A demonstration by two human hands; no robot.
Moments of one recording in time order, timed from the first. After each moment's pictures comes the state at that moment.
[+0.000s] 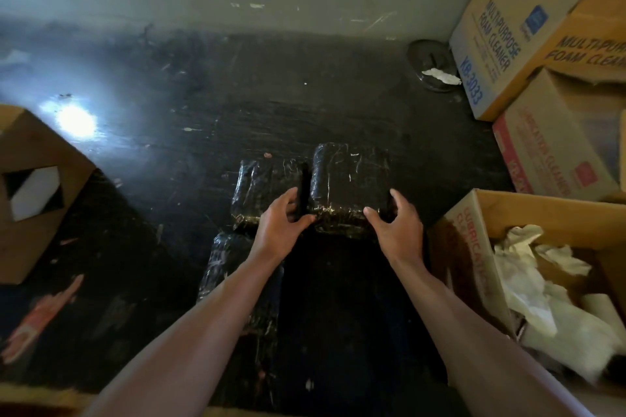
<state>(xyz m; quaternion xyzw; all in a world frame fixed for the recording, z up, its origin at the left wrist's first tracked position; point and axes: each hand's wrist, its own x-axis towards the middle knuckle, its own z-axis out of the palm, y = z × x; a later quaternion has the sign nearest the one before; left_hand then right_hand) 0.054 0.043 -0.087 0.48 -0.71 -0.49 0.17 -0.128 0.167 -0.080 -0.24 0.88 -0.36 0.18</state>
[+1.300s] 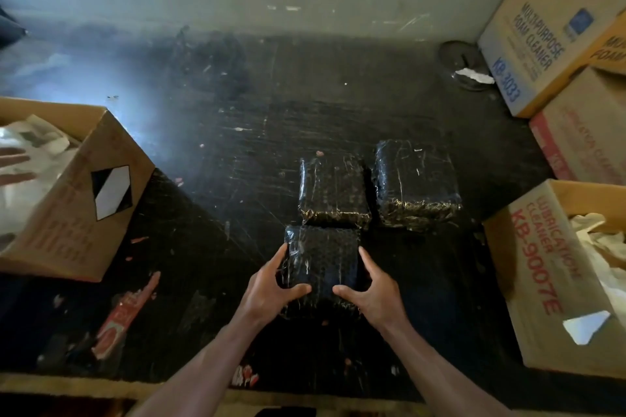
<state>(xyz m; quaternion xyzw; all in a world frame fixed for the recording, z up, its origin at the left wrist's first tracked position) 0.262 0.037 -0.121 0.48 -0.69 -0.54 0.05 0.076 0.174 -0.113 -0.29 0.79 -0.36 0.39</state>
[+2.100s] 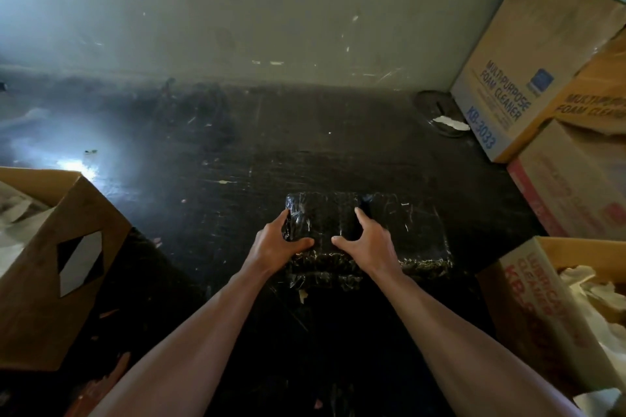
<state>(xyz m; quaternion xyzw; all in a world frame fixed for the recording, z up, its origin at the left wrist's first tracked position) 0.140 -0.099 -0.055 0.44 -0.75 -0.49 0.09 -0.025 0.029 -0.041 -0.34 0.87 -0.28 0.24</state>
